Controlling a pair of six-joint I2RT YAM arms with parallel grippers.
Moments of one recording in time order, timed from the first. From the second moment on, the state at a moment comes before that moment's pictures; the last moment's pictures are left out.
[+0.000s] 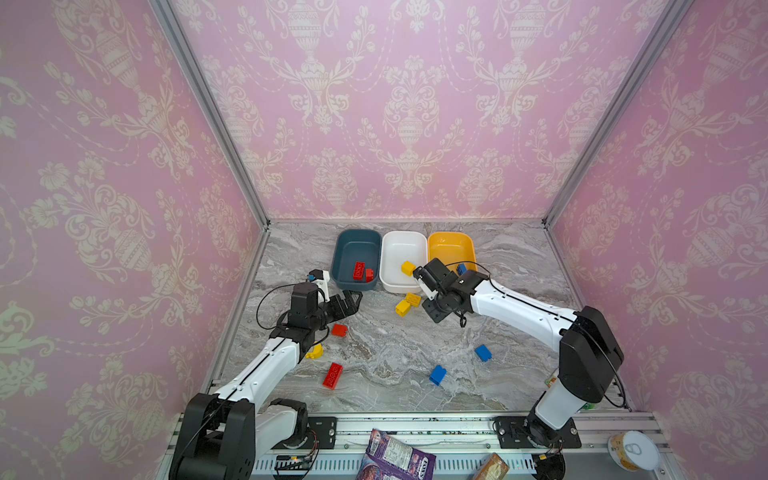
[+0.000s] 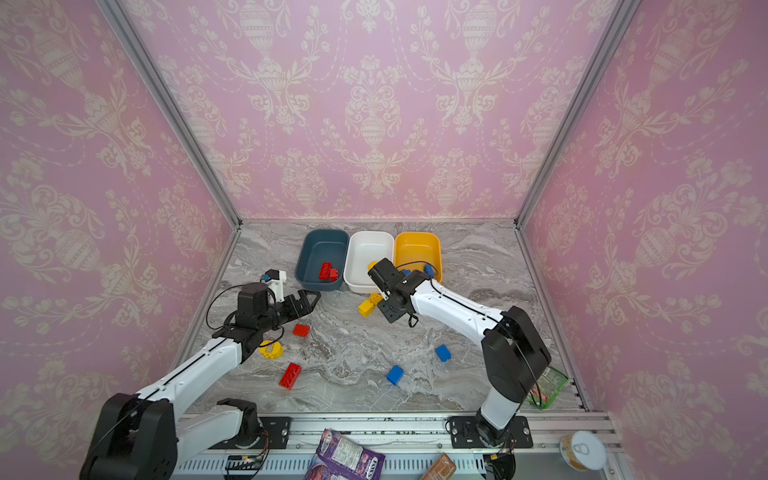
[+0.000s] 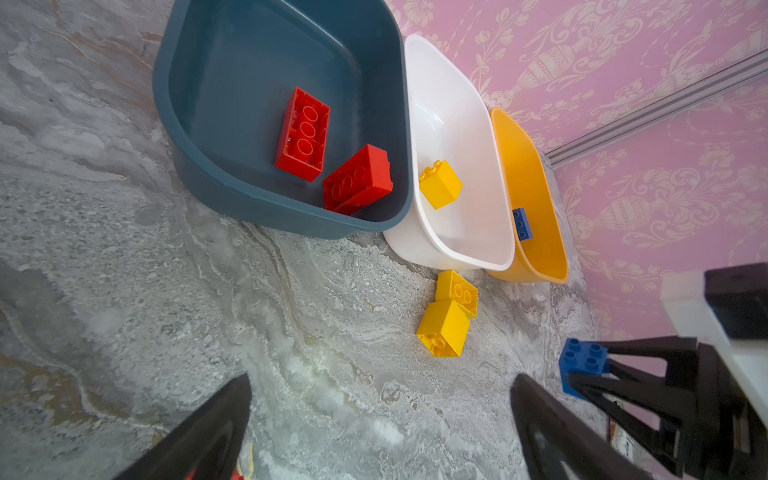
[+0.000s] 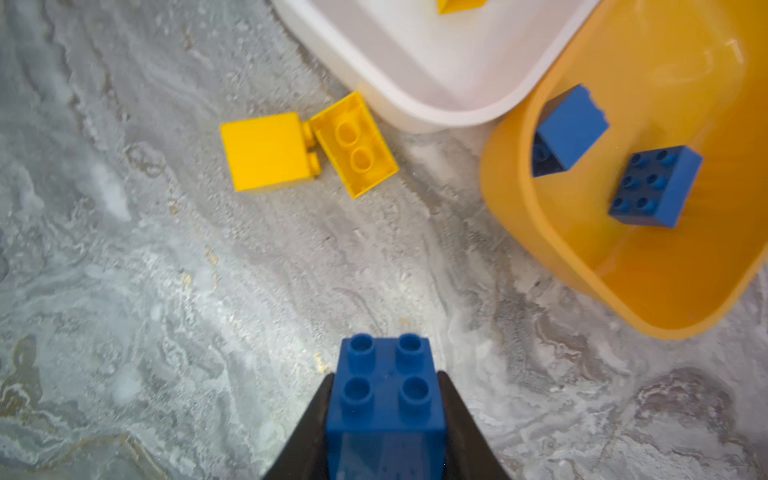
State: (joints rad) left arm -0.15 1.13 0.49 0.06 0.37 -0.60; right arm 0.68 1.68 1.31 -0.78 0.22 0.04
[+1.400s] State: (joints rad) left arm -0.15 1.08 0.49 0.06 0.38 -0.62; right arm 0.35 2.02 1.60 -0.60 0.19 0.14
